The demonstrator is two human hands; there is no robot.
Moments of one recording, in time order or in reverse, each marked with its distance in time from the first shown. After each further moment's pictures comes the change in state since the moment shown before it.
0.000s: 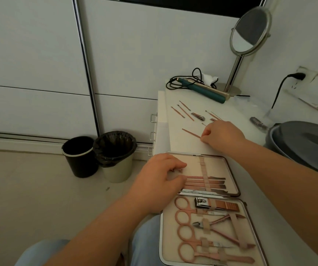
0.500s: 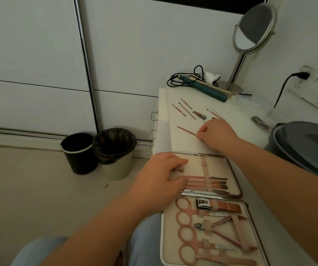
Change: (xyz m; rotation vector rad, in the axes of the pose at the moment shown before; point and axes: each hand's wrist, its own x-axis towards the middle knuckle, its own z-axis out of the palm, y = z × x) left_hand 0.001 0.000 -0.001 0.031 -0.041 -0.009; right_hand 0.011 -0.011 0.010 0.162 -0.020 0.039
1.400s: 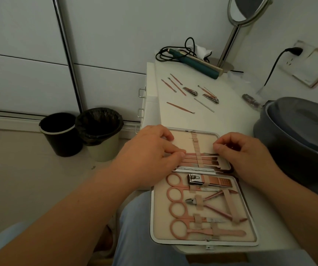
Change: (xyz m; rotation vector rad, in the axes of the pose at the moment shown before) left_hand 0.004 -0.004 -0.003 0.109 -0.158 -0.017; right_hand -0.122 0.050 0.003 0.485 0.102 -0.070
